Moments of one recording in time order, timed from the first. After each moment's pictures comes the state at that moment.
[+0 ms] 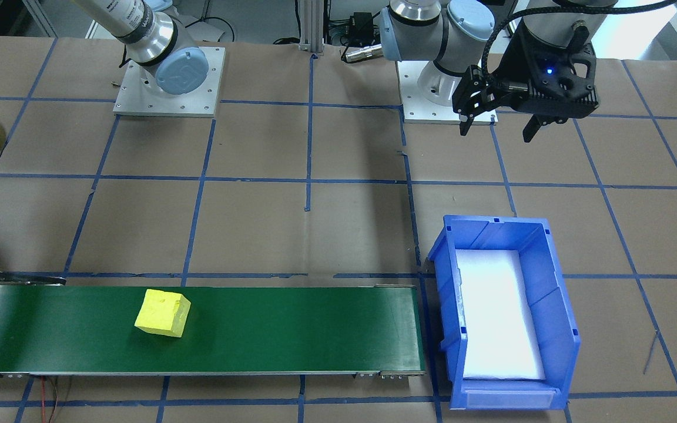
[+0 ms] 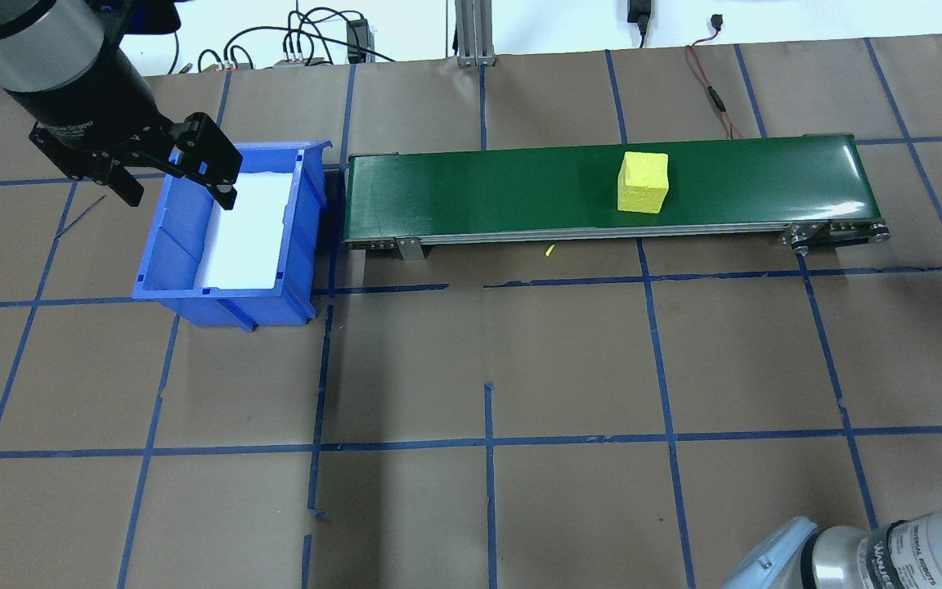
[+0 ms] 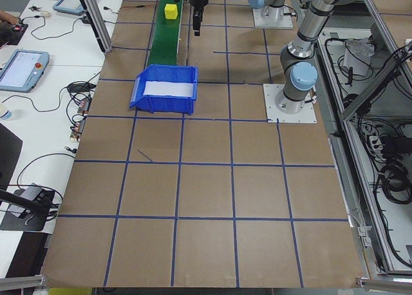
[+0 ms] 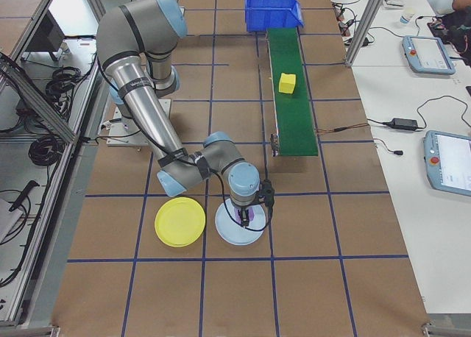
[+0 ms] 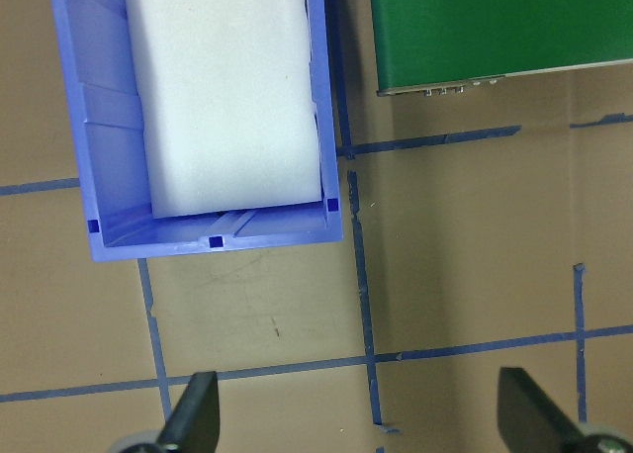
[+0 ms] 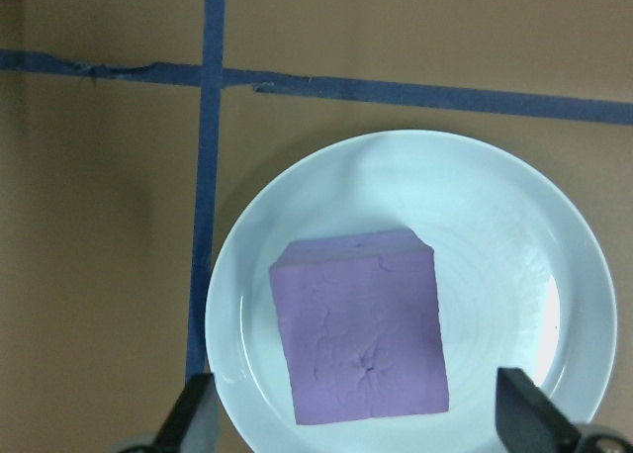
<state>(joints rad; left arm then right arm) -1.51 -1.52 -1.53 -1.65 1.57 0.16 0.56 -1.13 1.63 -2.03 -1.50 -1.11</state>
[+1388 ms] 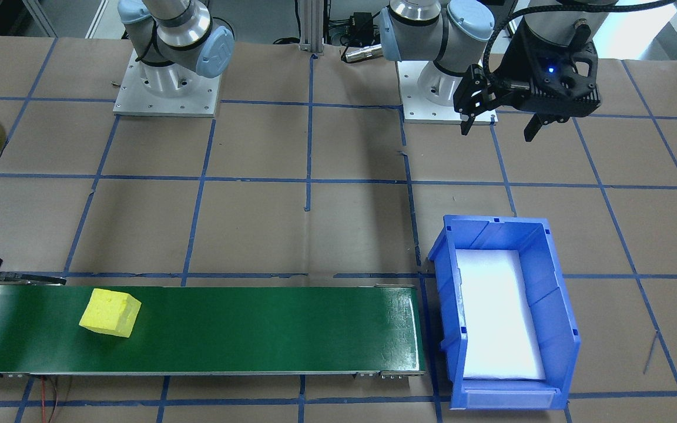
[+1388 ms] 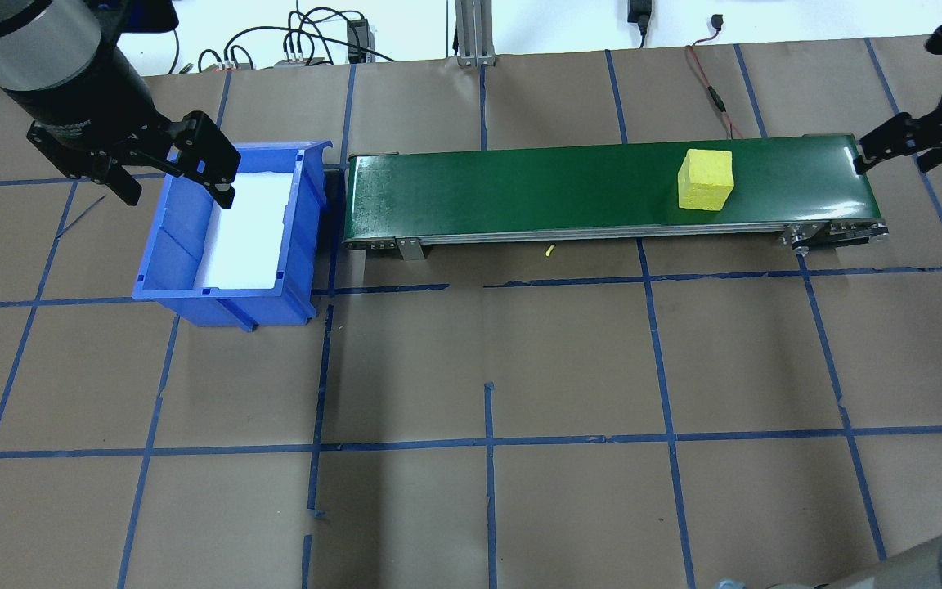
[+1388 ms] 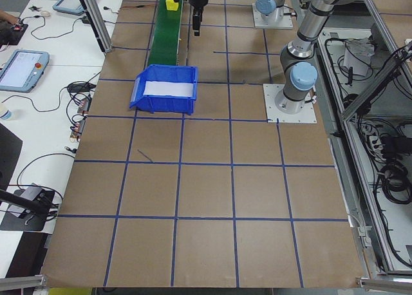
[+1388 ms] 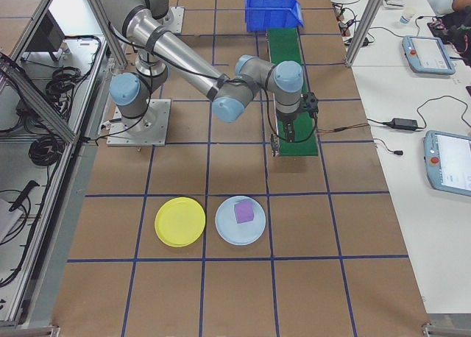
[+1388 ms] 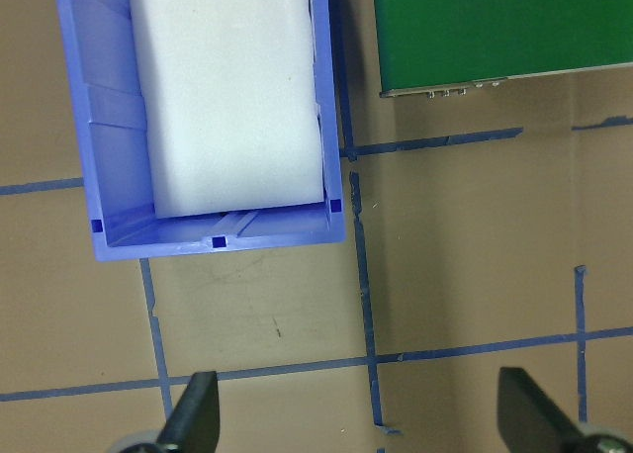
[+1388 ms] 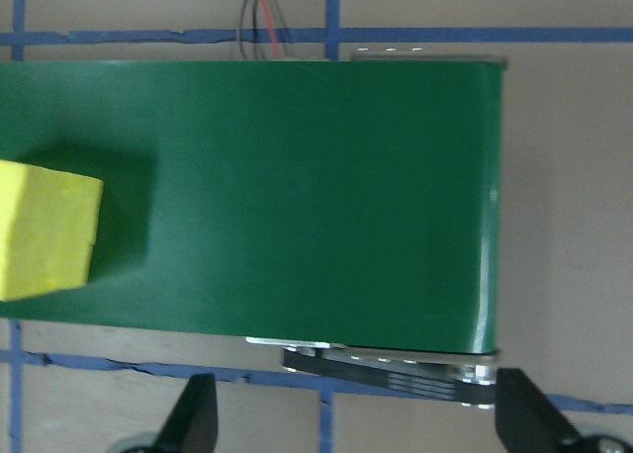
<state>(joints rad) -1.51 -1.52 -1.53 -1.65 1.57 0.16 1.08 -1.27 1.64 -1.99 -1.38 -0.50</state>
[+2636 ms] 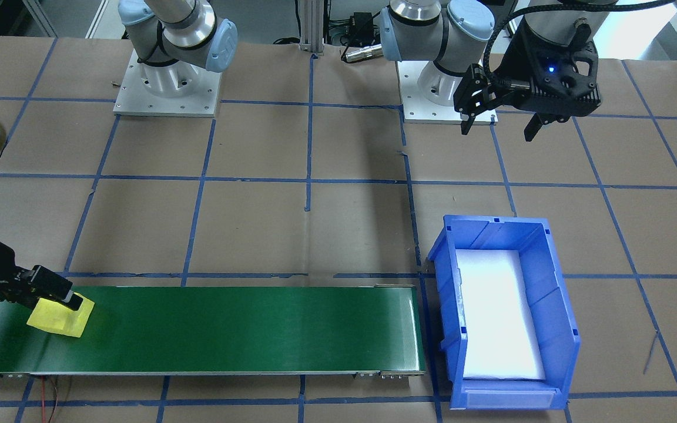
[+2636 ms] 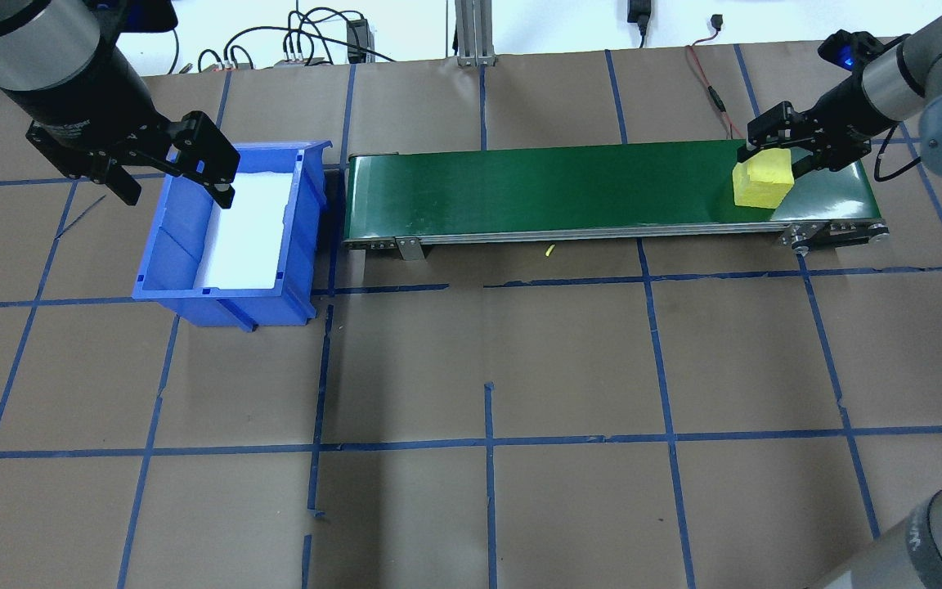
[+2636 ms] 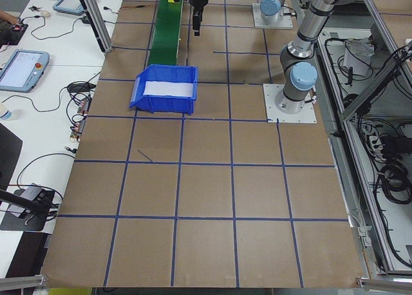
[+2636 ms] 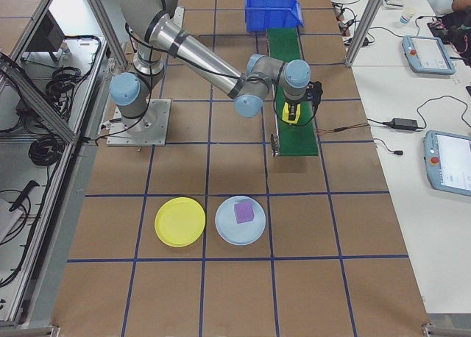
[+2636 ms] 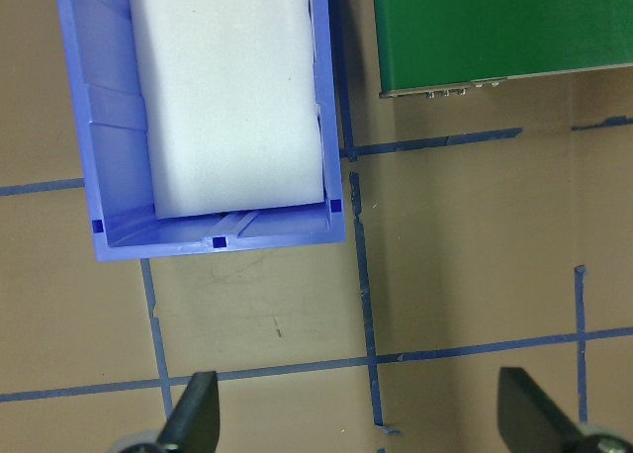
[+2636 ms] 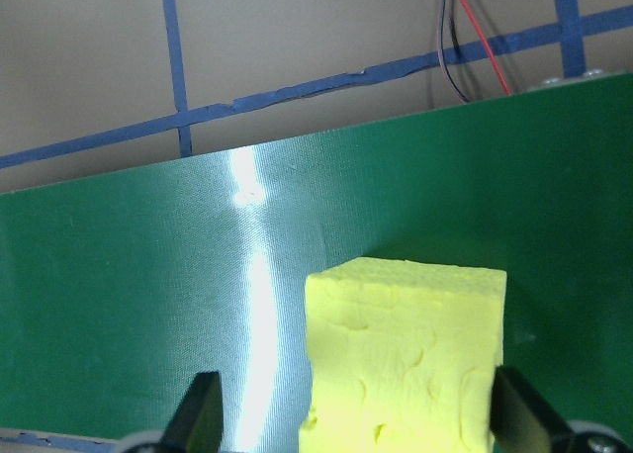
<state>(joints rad) -1.51 -1.52 -1.53 -1.65 1.57 0.16 1.16 -1.16 1.64 -2.05 -1.17 -0.27</state>
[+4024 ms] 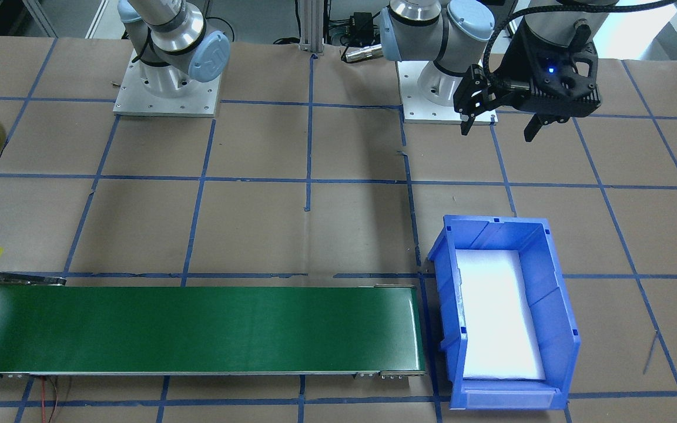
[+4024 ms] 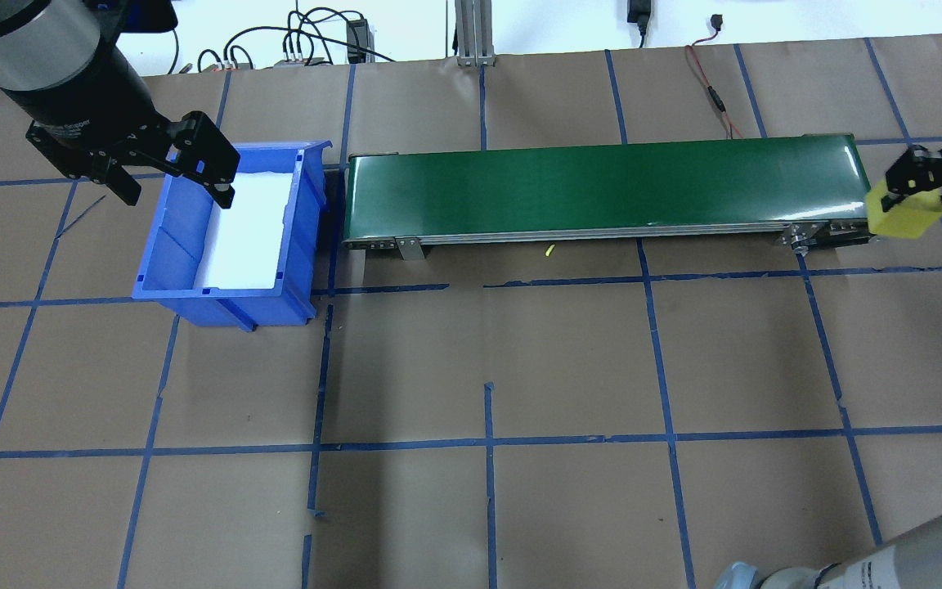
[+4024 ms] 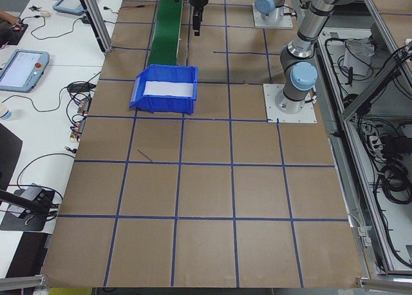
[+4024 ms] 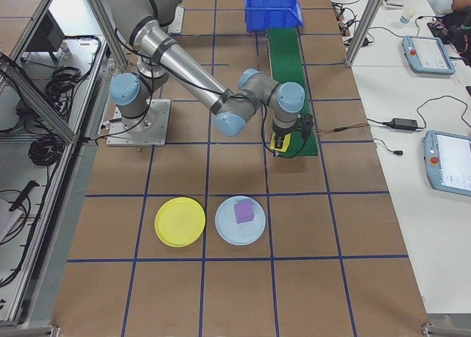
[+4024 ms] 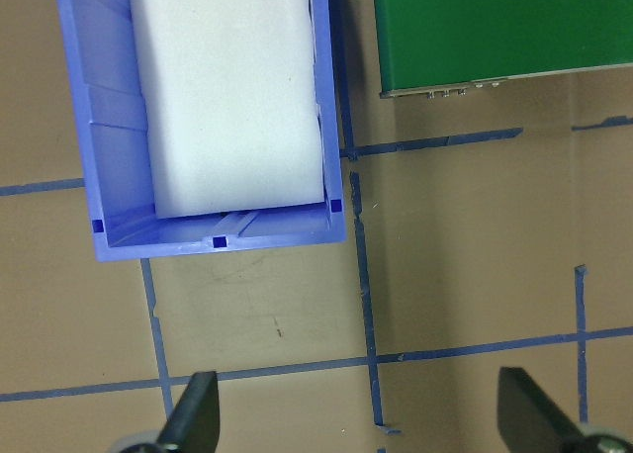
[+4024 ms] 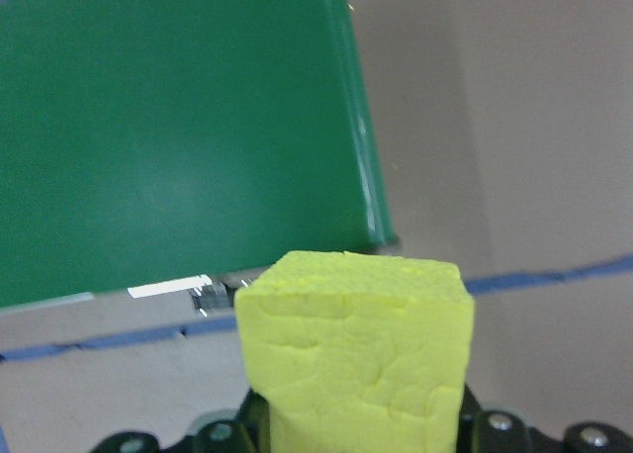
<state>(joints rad) -1.51 -1.52 -1.53 -1.65 1.57 0.16 0.88 -1.25 1.65 -1.84 -1.40 -0.48</state>
